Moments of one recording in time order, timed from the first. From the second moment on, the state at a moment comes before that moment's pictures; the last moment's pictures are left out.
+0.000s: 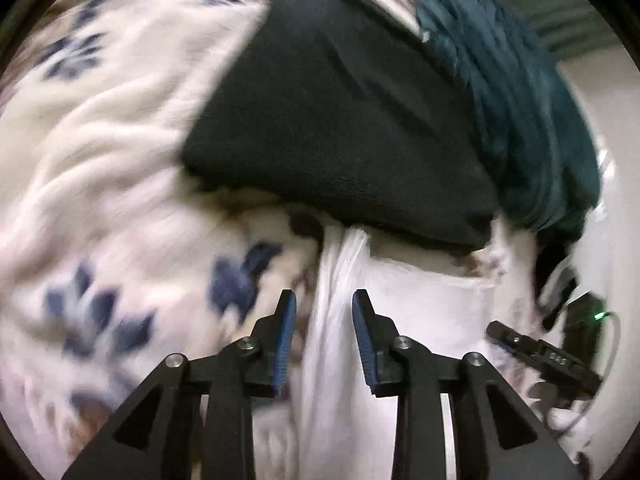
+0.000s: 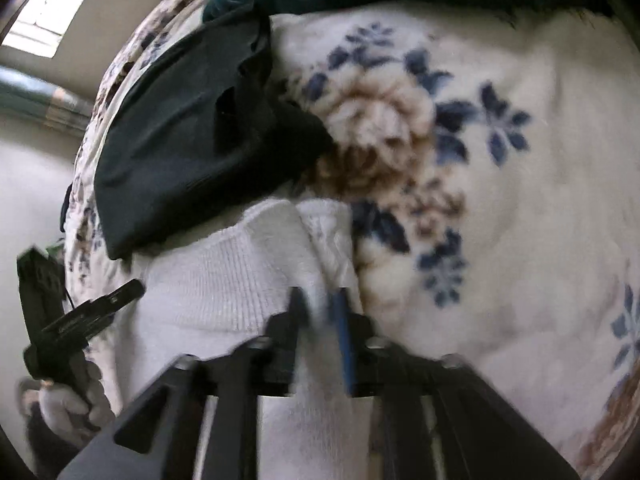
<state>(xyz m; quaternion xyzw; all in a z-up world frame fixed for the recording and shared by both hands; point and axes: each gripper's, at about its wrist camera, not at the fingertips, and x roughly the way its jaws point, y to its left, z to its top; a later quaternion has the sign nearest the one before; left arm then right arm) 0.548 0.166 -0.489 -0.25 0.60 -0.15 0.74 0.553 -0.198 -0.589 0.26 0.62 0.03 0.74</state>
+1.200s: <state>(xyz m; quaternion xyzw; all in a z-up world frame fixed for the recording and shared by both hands) 0.460 0.151 -0.540 -0.37 0.60 -0.24 0.66 0.454 -0.185 -0.684 0.47 0.63 0.21 0.58</state>
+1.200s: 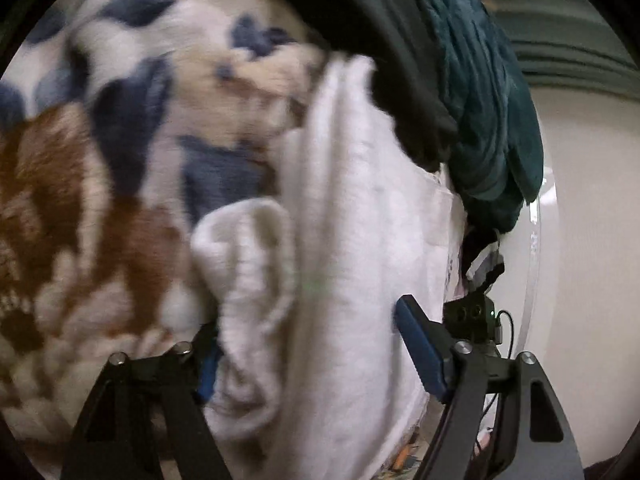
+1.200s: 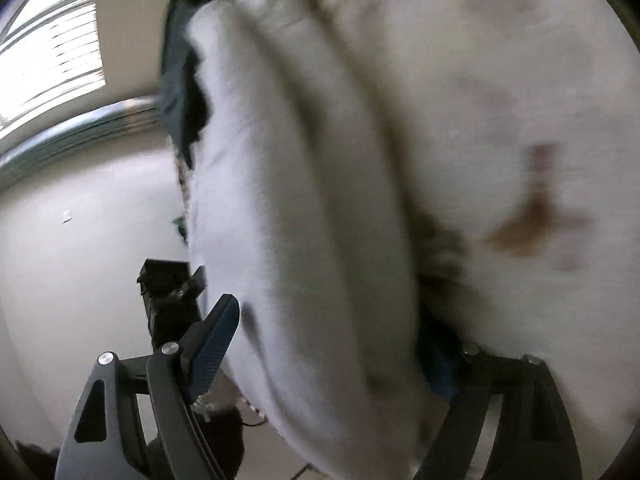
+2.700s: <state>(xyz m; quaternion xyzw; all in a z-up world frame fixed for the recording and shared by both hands) 0.698 0.171 -0.424 -0.15 0.54 -0.12 0.82 0.730 -0.167 -0.560 0.21 0.59 0.05 0.77</state>
